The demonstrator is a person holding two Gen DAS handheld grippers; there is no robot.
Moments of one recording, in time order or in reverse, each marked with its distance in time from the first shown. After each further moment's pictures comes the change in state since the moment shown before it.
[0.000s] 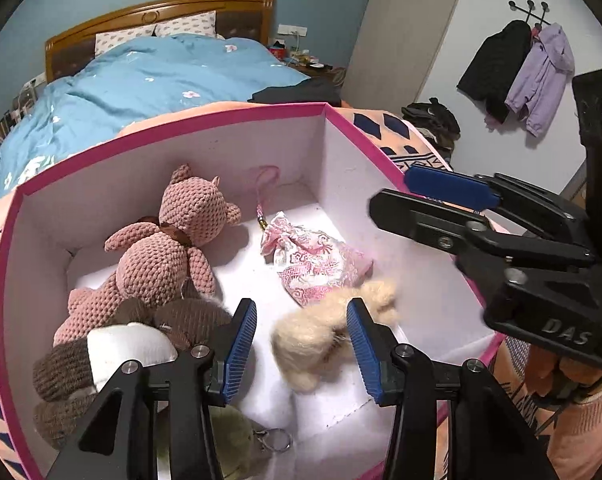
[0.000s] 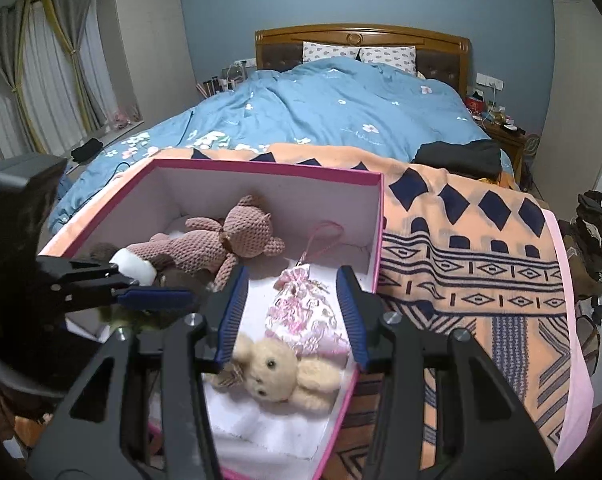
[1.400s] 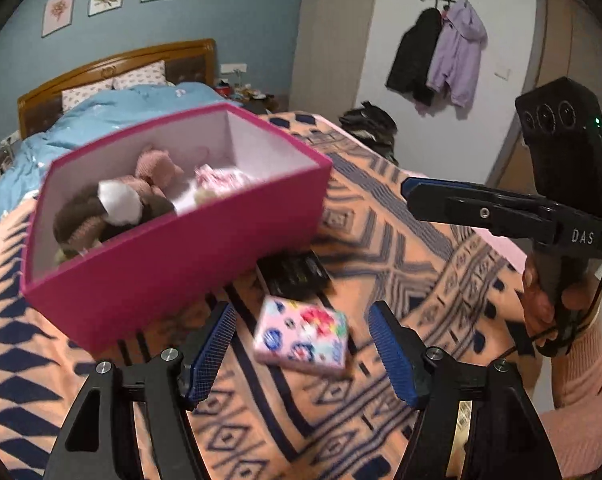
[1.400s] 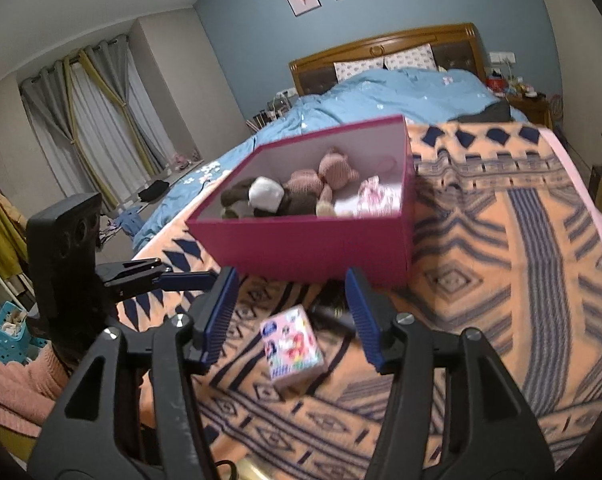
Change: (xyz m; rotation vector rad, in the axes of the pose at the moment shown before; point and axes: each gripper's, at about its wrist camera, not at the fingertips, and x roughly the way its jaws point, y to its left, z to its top) left arm -0.100 -0.068 -0.147 0.194 -0.119 -0.093; right arm -0.142 0.036 -0.139 0.153 -0.109 0.237
